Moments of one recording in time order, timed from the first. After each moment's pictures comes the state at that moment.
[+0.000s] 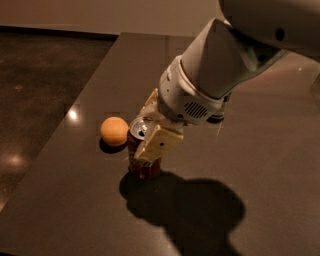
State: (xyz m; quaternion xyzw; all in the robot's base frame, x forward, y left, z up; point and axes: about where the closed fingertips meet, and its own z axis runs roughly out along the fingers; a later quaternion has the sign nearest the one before) arm 0.399 0.008 0.939 -0.68 0.67 0.18 0.24
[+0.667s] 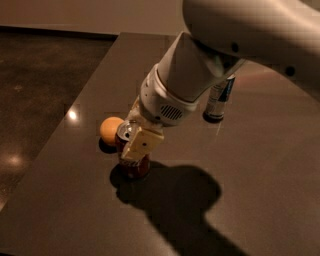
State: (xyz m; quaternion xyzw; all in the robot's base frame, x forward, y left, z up) arm 0.419 0.038 0.915 -0.68 0.67 0.18 0.22
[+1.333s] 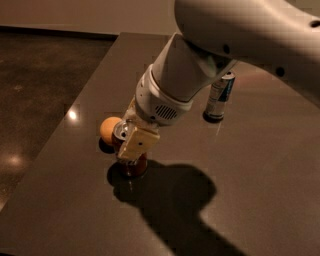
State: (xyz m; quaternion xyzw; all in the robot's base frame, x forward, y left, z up) arm 0.423 0.044 0.911 -0.68 0.67 0.18 0.22
